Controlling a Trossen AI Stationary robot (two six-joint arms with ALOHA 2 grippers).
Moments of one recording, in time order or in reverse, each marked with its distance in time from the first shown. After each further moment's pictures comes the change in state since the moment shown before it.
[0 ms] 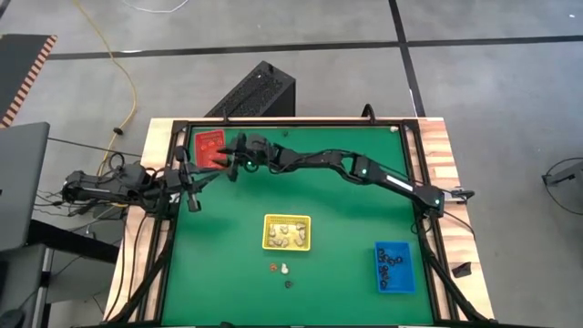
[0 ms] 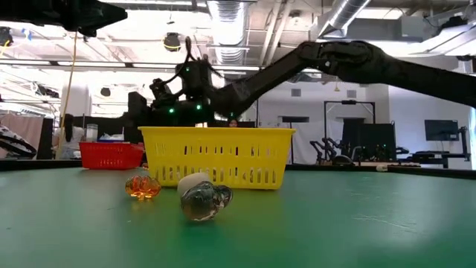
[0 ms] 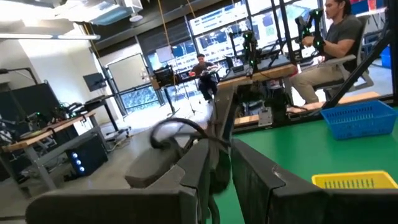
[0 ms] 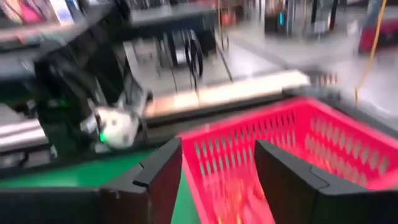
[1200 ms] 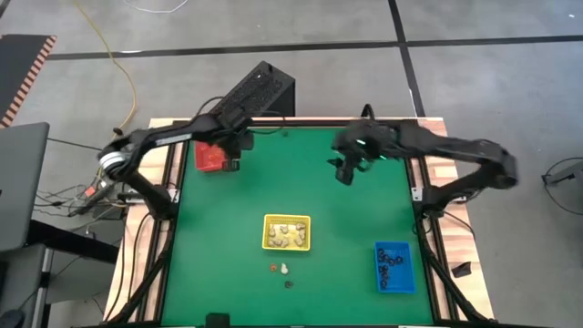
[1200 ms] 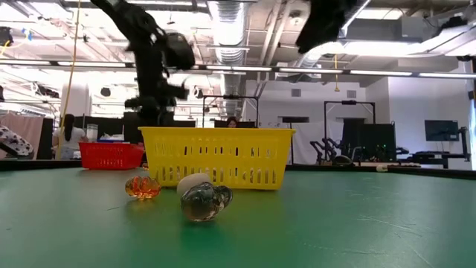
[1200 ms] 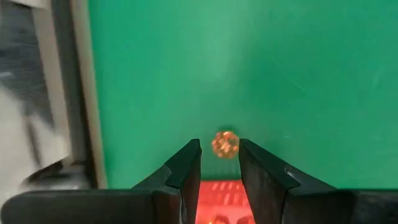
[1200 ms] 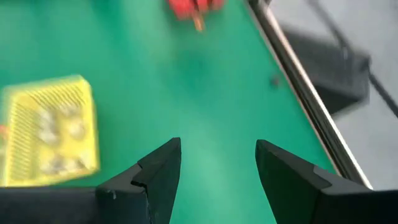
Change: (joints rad) left arm 0.770 1.370 0.781 -0.819 0.265 0.281; right arm 0.054 -1.447 -0.975 -1.182 0.303 -0.121
